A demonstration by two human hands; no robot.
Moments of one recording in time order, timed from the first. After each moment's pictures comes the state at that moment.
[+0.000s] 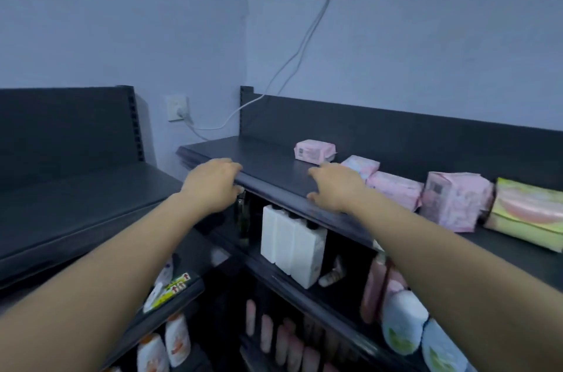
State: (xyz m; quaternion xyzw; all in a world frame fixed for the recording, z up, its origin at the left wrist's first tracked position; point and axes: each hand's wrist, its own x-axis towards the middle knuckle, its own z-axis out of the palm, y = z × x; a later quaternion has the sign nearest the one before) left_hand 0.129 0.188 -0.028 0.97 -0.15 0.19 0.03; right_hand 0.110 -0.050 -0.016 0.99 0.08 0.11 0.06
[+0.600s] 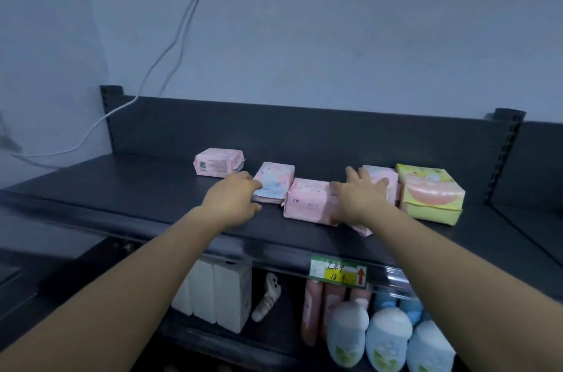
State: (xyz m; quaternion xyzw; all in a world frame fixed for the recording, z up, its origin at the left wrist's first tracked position) left_hand 0.257 -0.008 -0.044 0.91 -0.39 0.11 0.09; right_hand 0.132 -0.217 -0.033 0.96 -0.26 0.02 0.10
